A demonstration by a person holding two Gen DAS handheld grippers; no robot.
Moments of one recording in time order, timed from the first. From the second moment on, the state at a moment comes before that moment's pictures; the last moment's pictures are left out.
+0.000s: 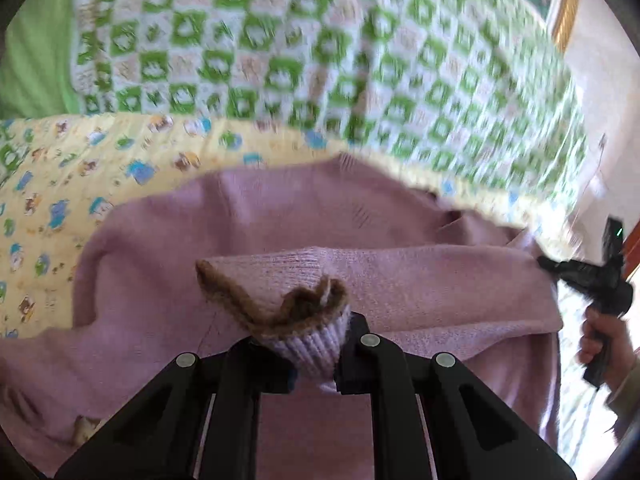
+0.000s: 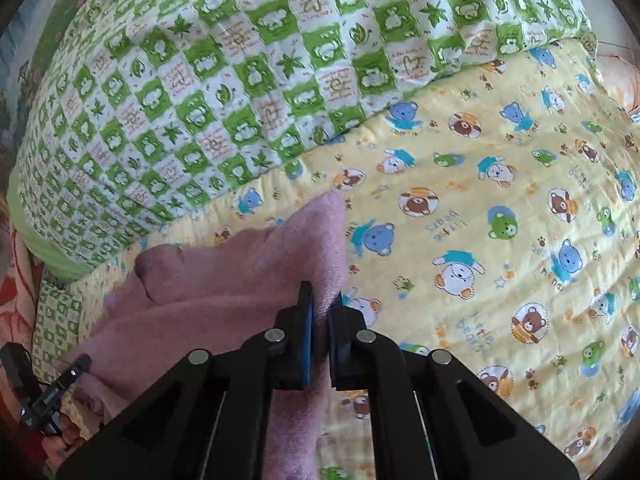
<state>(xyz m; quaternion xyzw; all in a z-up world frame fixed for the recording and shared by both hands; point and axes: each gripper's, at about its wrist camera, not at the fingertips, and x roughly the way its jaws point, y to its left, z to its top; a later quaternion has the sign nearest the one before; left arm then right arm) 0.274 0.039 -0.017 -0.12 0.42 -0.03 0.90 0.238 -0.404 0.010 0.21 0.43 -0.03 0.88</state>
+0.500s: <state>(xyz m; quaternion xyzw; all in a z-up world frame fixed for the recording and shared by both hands) 0.233 0.078 -0.046 -0.10 0.49 0.04 0.87 0.216 -0.386 -0.009 0.19 0.46 -0.07 0.87</state>
